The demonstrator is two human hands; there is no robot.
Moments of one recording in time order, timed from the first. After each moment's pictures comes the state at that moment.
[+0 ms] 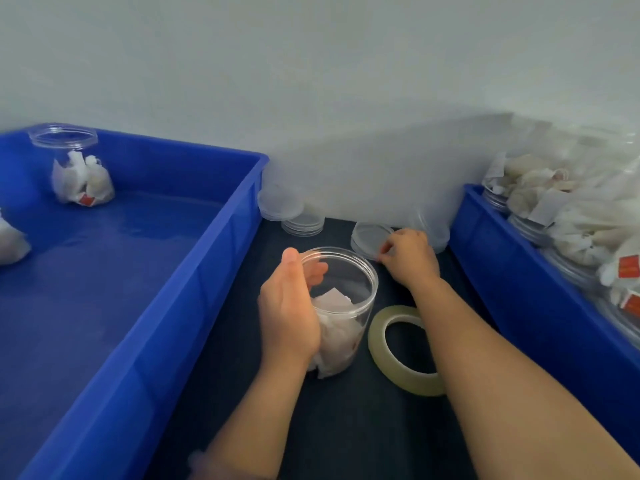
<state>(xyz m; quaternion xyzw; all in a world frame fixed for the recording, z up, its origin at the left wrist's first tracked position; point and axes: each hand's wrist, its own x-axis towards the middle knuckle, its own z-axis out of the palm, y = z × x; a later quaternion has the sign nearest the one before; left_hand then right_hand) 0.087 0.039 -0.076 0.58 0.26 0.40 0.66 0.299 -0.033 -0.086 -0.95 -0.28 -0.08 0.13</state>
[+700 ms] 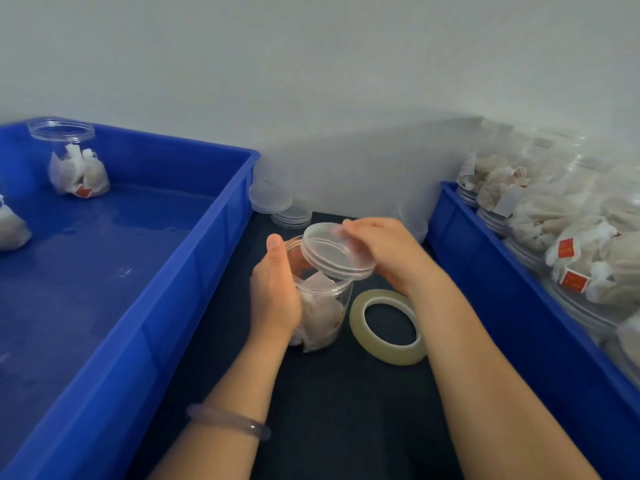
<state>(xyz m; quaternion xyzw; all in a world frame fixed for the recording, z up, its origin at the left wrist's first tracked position) 0.077 0.038 -0.076 0.63 0.23 0.39 0.64 0.186 -0.052 -0.016 -0.76 -0.26 0.21 0.56</state>
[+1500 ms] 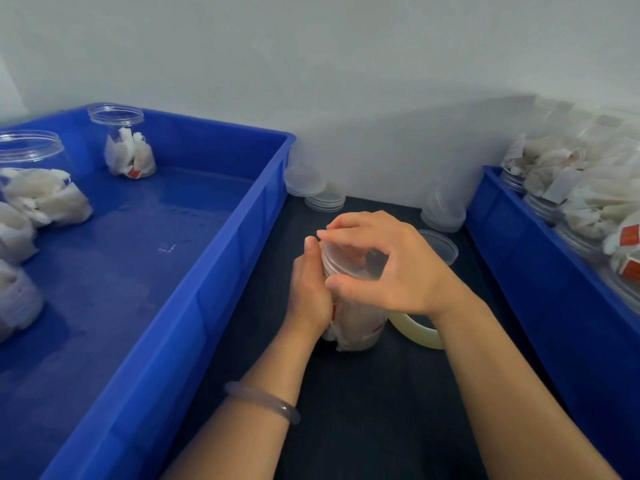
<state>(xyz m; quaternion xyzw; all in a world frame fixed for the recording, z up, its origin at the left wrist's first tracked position) 0.063 0.038 -0.091 0.62 0.13 0.37 0.68 0.116 -0.065 -0.013 -0.76 -0.56 -0.01 0.33</state>
